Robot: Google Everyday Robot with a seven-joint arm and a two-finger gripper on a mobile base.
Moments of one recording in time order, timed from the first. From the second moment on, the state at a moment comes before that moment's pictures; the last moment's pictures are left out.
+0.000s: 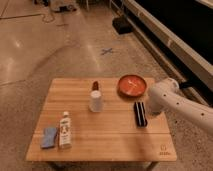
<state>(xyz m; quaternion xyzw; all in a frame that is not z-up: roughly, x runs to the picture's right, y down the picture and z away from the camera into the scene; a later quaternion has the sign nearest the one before) 0.241 0.148 0.820 -0.28 -0.02 0.00 0.96</state>
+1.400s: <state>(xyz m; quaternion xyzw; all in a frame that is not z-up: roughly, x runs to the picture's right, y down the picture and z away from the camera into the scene) 0.265 0.107 0.822 -0.25 -0.02 0.01 0.97</state>
